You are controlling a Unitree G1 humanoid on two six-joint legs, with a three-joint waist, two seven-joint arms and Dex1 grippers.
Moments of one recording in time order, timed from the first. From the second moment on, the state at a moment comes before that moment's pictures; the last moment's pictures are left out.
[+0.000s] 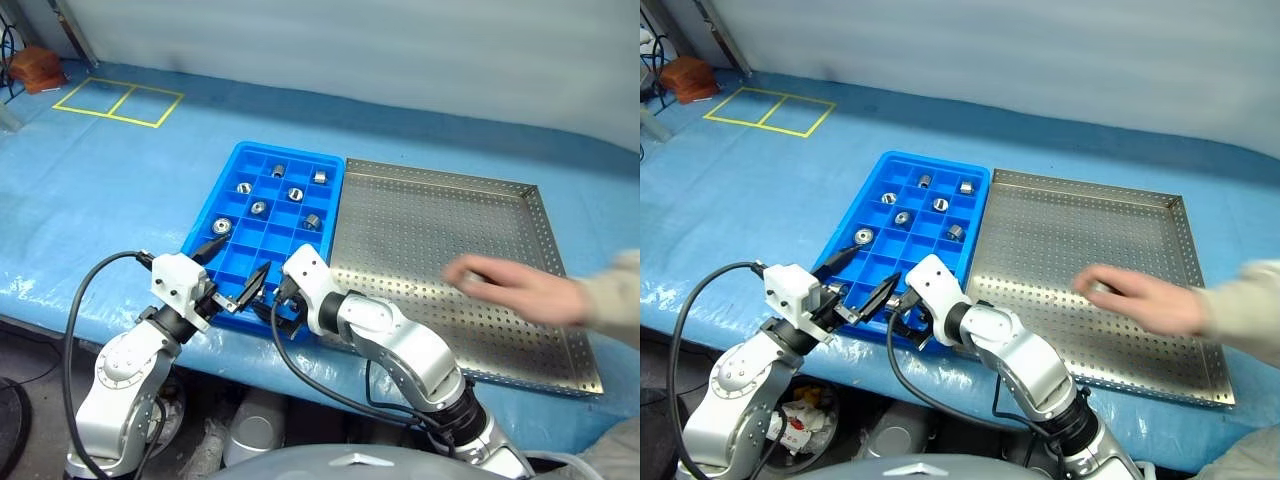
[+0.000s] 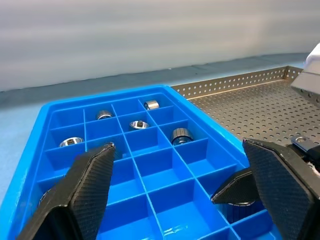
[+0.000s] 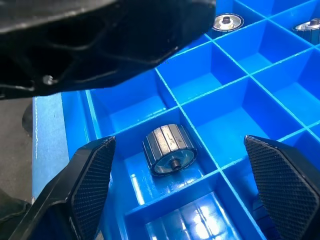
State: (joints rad) left arm 0.23 0.37 0.07 -0.59 -0.33 0.26 -0.50; right arm -0.24 -0.11 0.52 -0.45 0.21 0.91 0.32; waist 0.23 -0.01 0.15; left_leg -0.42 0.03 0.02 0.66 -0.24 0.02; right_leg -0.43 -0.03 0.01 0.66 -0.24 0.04
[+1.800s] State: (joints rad) left arm 0.20 0.38 0.10 -0.59 -0.37 0.25 -0.50; right arm -0.28 -0.11 0.48 -0.47 0.19 0.88 0.31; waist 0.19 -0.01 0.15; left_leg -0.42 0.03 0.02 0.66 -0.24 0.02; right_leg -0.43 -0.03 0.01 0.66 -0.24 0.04
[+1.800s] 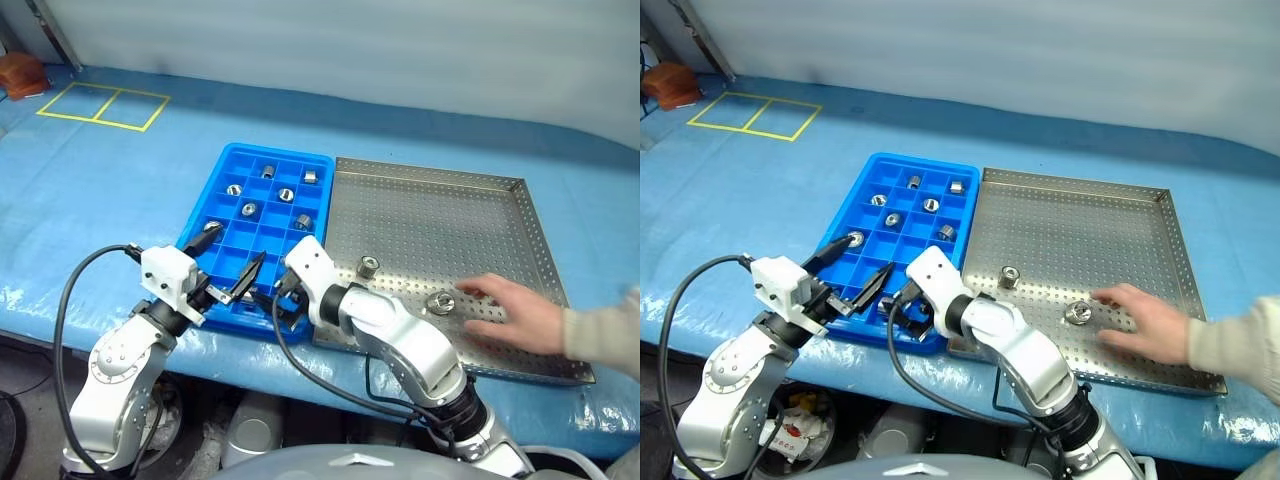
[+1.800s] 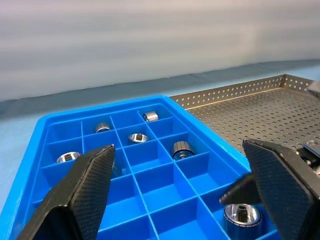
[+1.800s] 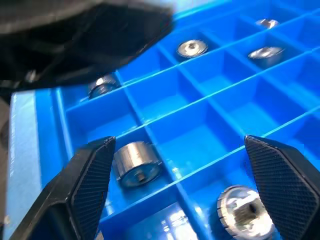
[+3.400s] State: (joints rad) left arm -0.72 0.35 -0.48 0.29 -0.09 0.45 -0.91; right arm 0.18 -0.21 0.09 -1.00 0.12 1.07 0.02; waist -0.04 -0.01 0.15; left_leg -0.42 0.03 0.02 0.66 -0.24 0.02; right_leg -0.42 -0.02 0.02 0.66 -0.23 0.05
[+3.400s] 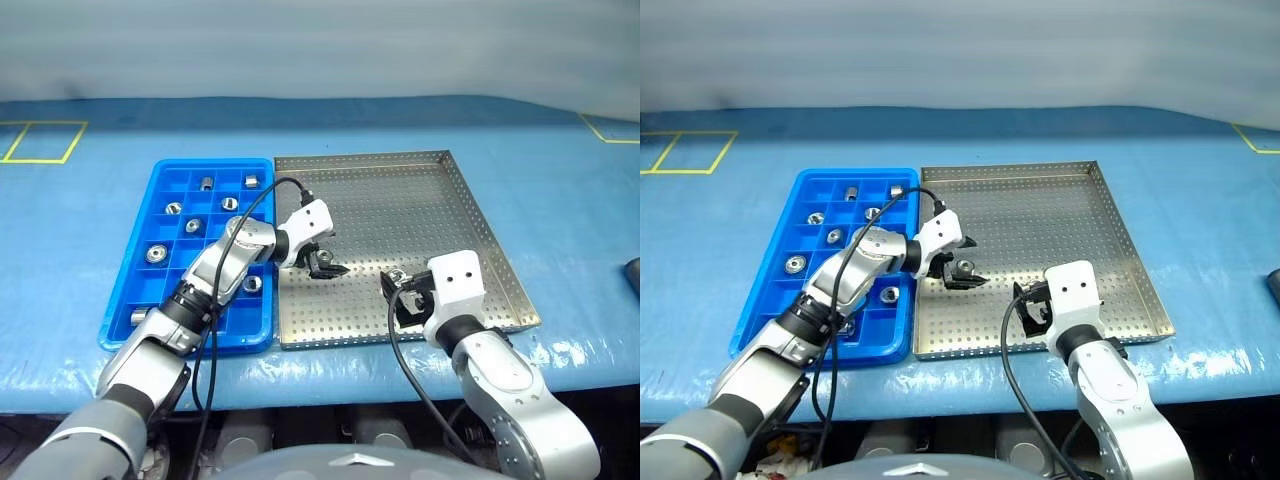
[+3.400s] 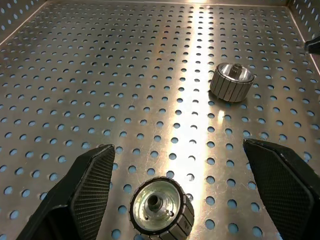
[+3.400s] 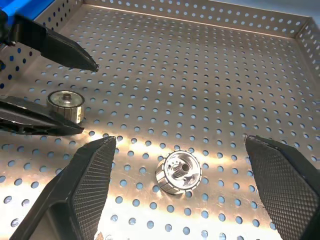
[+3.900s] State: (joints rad) left arm -0.79 0.36 -0.53 0.42 0.04 0.45 -1.05; right arm 0.22 -0.19 0.11 -1.00 0.12 1.01 -0.03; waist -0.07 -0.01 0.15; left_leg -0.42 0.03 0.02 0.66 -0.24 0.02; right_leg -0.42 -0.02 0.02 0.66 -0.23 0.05
